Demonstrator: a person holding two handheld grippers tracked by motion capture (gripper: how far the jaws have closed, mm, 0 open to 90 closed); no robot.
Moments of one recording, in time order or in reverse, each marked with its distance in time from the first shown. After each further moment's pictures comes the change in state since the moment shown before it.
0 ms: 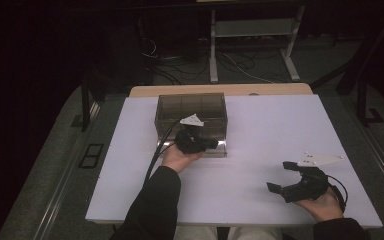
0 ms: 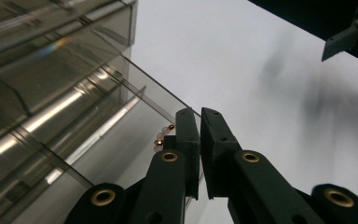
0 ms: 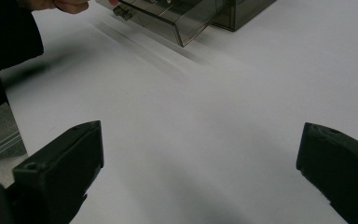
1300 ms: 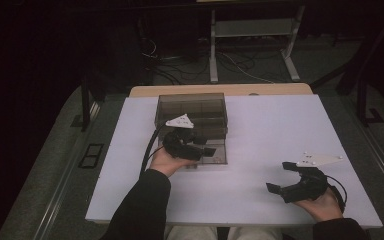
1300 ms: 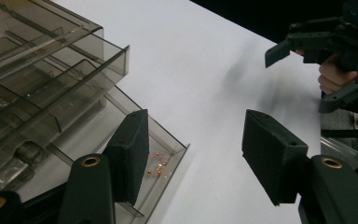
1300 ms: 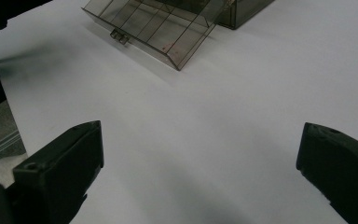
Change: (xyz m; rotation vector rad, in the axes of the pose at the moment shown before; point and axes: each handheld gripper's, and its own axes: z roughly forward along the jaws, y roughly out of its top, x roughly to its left) left arm -0.030 0.002 -0.052 -0.050 -0.030 0.045; right arm 0.002 0.000 0.001 0.007 -0.001 0.004
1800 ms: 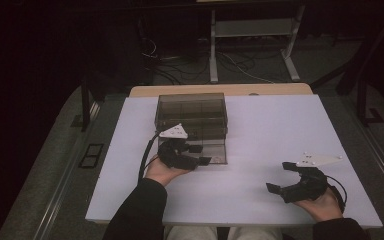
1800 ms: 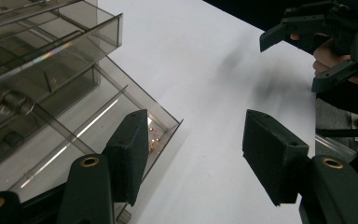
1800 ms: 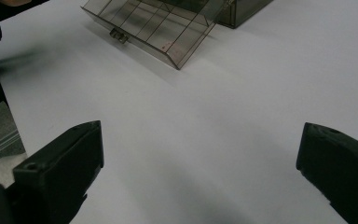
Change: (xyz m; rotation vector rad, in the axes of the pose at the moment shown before) left arm -0.005 -0.028 -0.007 -0.019 0.001 -0.030; right arm 0.000 0.000 0.000 0.001 -0.003 -0.003
